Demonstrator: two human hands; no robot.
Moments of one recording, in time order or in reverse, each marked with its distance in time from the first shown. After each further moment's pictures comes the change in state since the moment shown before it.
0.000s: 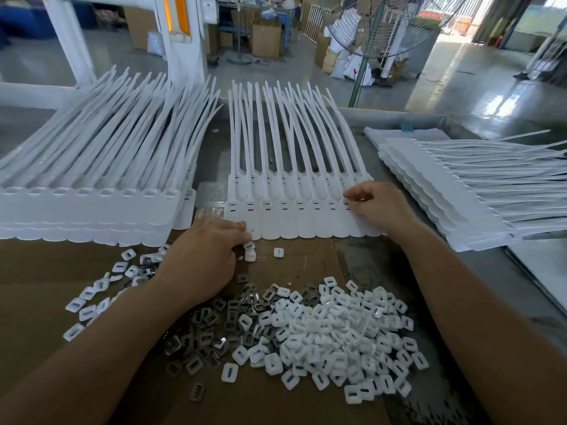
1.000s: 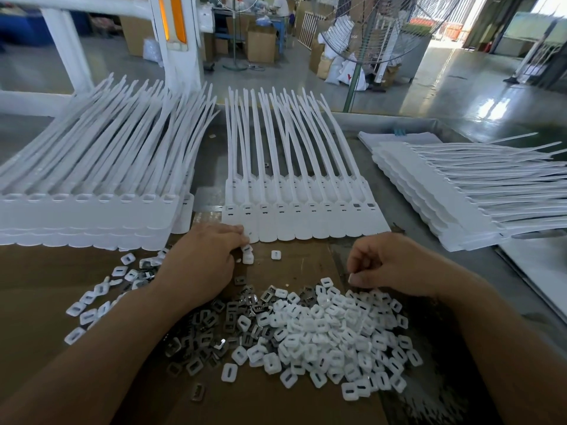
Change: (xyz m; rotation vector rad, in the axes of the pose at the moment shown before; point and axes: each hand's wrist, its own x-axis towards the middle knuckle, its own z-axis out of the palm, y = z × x) left_hand 0.000 -0.004 0.002 -0.003 0.012 0.012; right_hand -0.089 -0.019 -0.033 -0.168 -0.506 -0.174
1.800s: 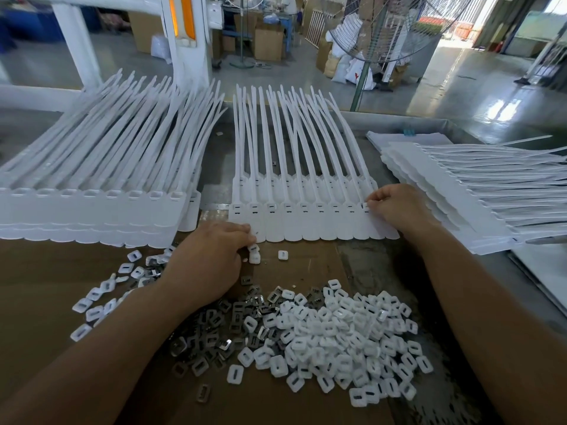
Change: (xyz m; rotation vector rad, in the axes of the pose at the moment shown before) left_hand -0.002 0.002 -0.002 -0.005 0.006 0.011; right_hand 0.085 0.042 -0.022 0.136 0.546 0.313
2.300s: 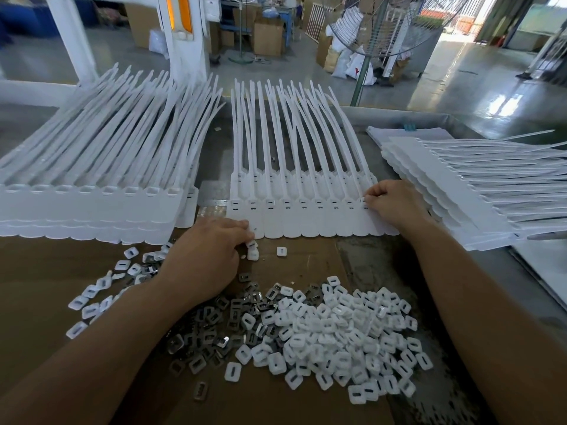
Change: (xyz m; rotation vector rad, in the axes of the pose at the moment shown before) left_hand 0.002 0.001 -0.001 0.003 -0.014 -0.003; right_hand 0.007 0.007 0.009 -0.009 0.012 -0.003
